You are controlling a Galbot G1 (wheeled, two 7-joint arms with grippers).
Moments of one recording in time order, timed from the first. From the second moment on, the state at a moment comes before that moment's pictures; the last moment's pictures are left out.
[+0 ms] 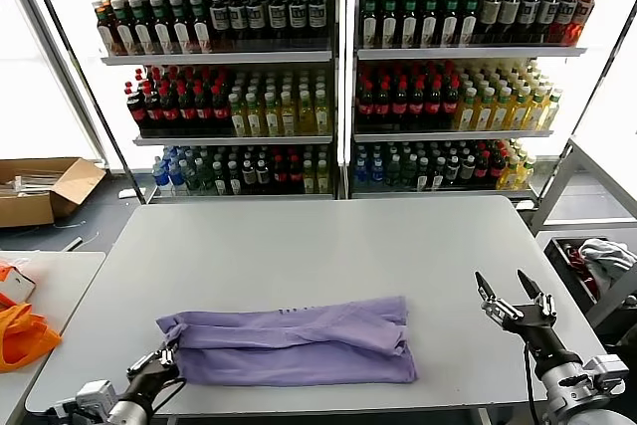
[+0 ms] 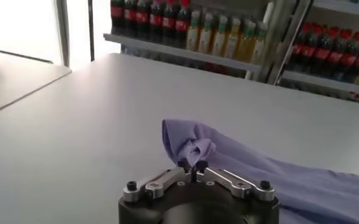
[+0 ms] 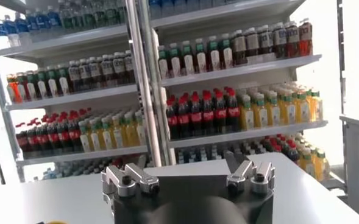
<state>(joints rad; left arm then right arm) 1.65 -1.21 -0.77 -2.11 -0.62 0.44 -0.11 -1.60 1.12 0.82 2.08 0.66 -0.12 -0.13</state>
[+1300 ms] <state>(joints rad) 1.51 -1.00 -0.66 -2.14 -1.02 0.51 -0.11 -1.60 1.13 0.78 2.07 0.66 -0.10 -0.17</state>
